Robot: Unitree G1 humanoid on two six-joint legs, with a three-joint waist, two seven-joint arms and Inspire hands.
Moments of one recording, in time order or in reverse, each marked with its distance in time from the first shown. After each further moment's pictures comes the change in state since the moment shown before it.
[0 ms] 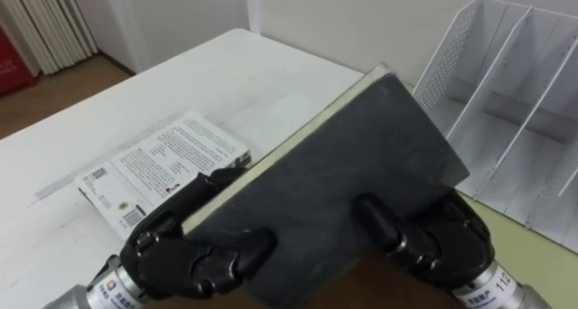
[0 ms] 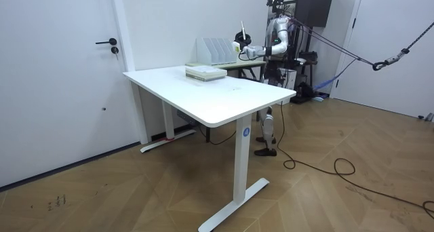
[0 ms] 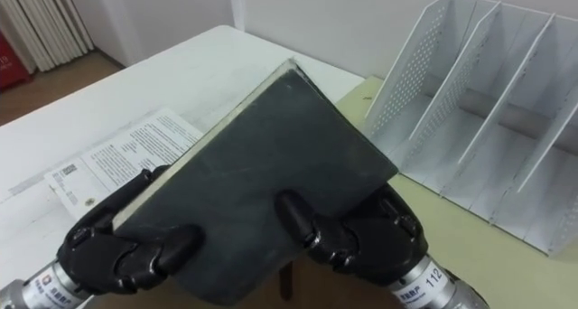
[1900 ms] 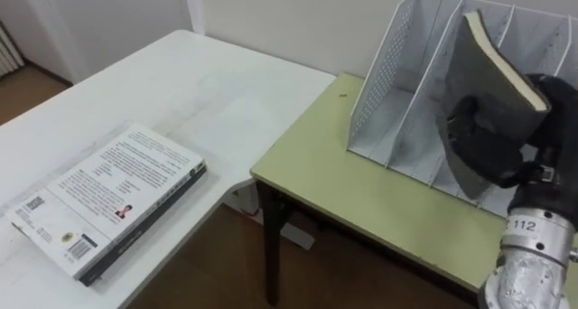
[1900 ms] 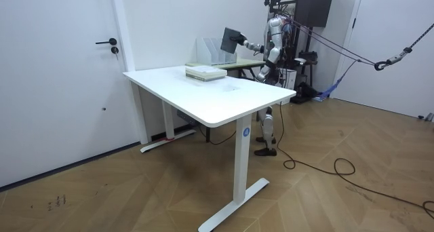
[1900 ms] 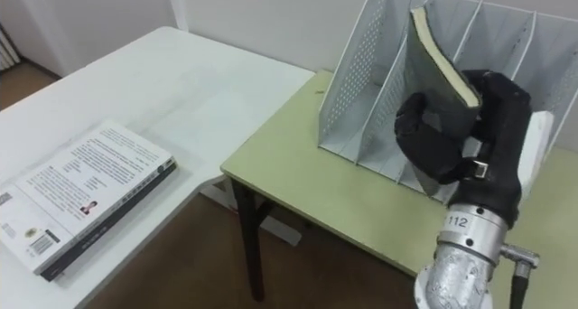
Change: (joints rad) left arm 0.086 -0.321 -0.139 0.951 0.805 -0.041 0.669; right arm -0.105 0.214 -0.135 -0.080 -1.246 -0.058 -1.411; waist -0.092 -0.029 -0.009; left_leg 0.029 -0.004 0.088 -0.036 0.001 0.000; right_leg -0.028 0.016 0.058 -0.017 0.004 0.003
